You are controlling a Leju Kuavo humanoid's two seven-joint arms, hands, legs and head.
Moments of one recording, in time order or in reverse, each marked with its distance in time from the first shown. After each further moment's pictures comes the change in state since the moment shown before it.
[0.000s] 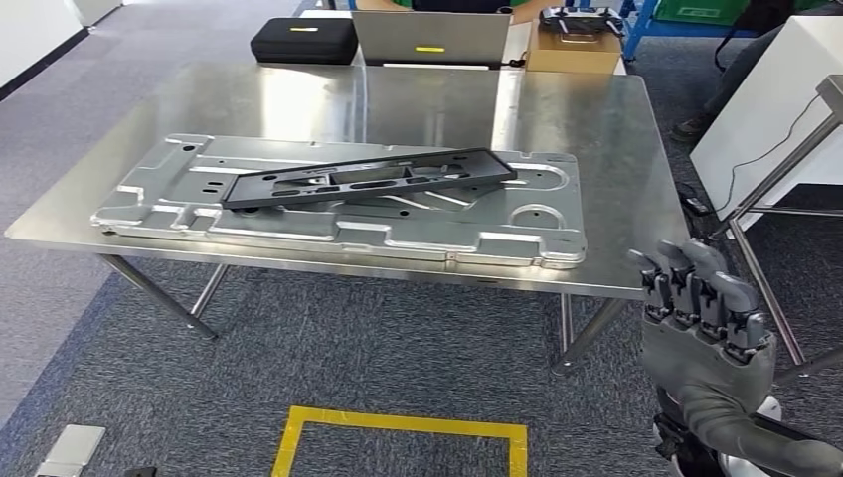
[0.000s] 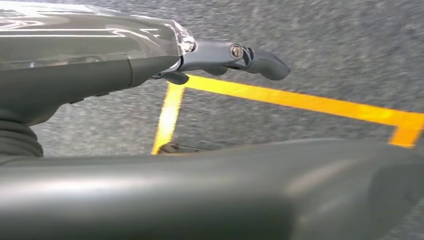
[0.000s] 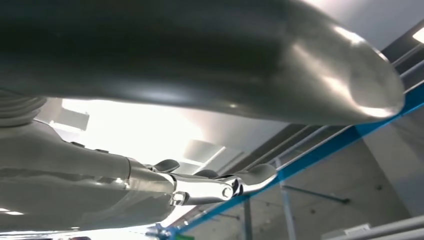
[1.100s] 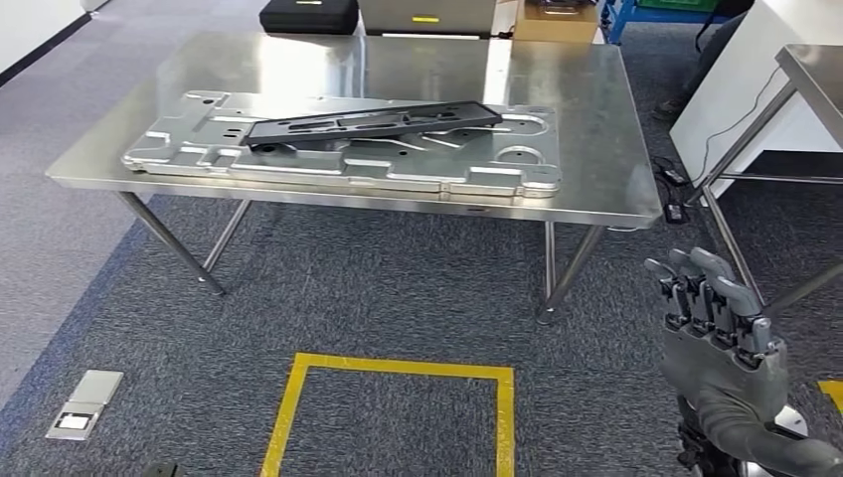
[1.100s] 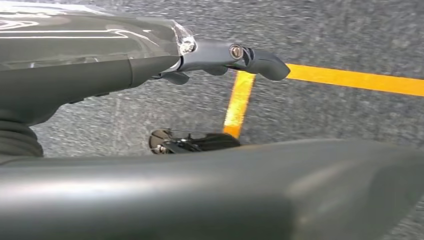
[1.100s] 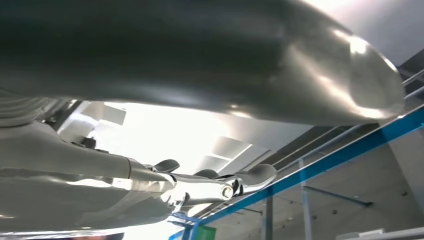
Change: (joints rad) left arm -0.010 -0.042 0.000 0.000 -0.024 -0.020 -0.003; right arm 0.059 -0.023 -0.072 -0.003 0.034 -0.029 0.000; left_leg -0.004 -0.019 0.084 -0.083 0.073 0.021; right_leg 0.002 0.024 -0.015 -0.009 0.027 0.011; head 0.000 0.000
